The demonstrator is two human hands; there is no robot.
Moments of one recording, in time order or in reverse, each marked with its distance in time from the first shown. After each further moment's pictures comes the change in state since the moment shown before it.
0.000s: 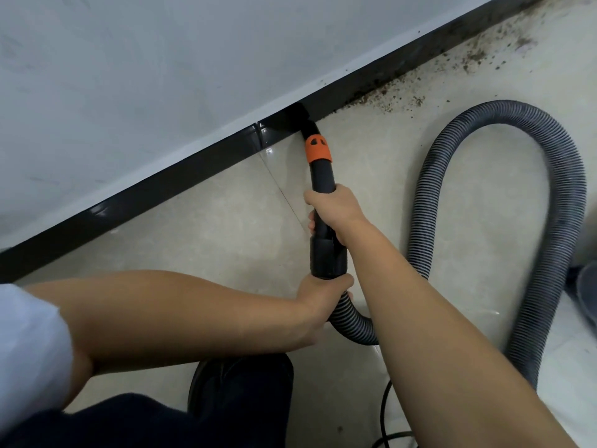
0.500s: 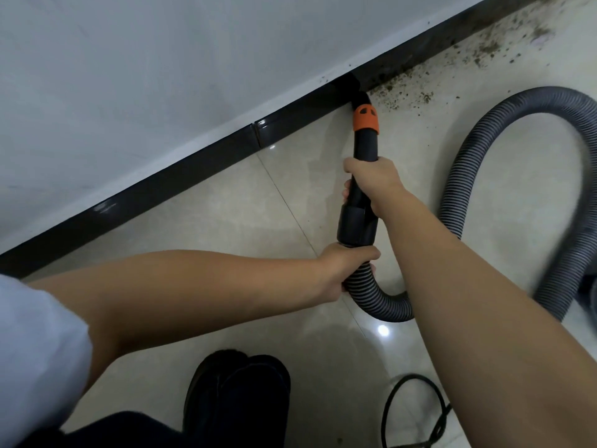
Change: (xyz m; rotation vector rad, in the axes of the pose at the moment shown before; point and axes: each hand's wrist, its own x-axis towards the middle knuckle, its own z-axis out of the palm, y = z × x) left_hand 0.037 0.051 0.022 0.074 -0.221 -0.048; right_hand 0.038 -0.030 -0.044 0.087 0.164 -0.012
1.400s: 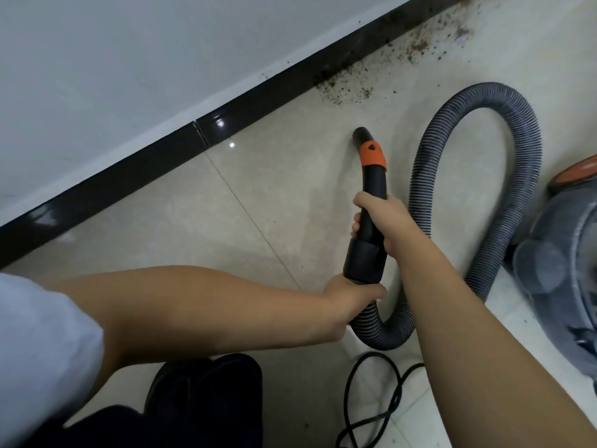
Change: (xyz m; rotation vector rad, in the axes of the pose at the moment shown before) left_hand -0.009 -0.055 0.075 0.110 -0.052 0.004; right_hand -0.038 0.048 -0.093 0.142 0.057 0.137
